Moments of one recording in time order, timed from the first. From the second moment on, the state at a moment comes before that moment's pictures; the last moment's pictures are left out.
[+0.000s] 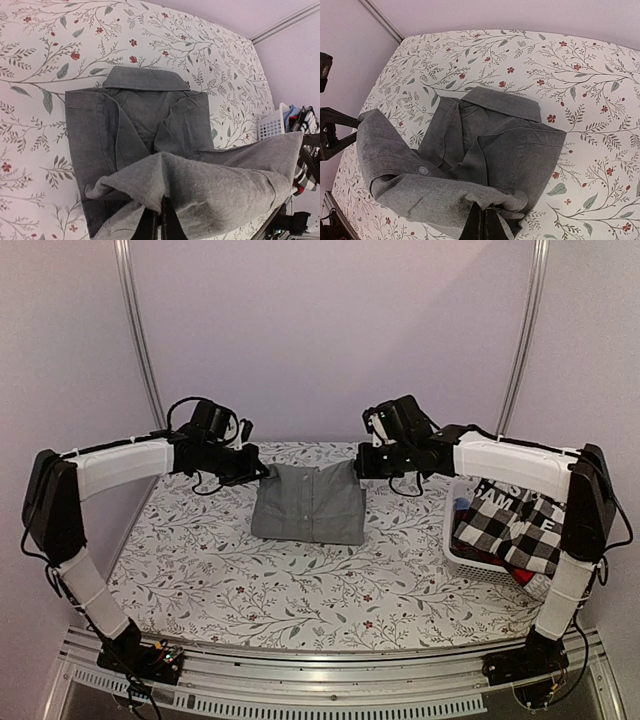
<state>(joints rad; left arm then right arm) -0.46 1.66 1.25 -0.34 0.25 -0.52 0.75 1.80 1.50 -0.35 0.06 0.47</state>
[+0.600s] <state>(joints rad) -0.35 2.26 1.60 -0.22 0.38 -0.47 0.57 2.31 1.76 -0.31 -0.07 0.42</state>
